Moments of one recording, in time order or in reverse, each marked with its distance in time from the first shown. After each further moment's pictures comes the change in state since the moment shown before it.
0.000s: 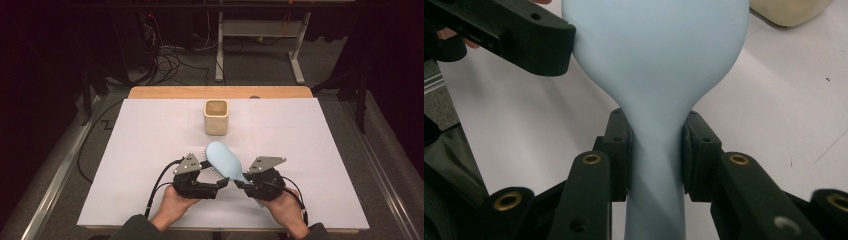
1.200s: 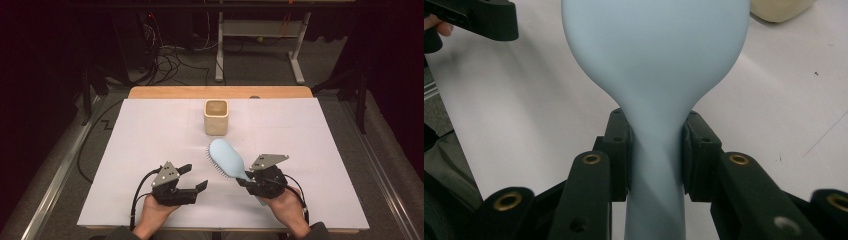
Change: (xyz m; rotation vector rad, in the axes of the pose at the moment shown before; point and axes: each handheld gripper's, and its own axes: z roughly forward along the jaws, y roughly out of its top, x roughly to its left) left arm 0.015 -0.033 -0.036 -0.022 0.123 0.016; right arm -0.007 -0.001 -0.002 -0.001 -0.006 0.030
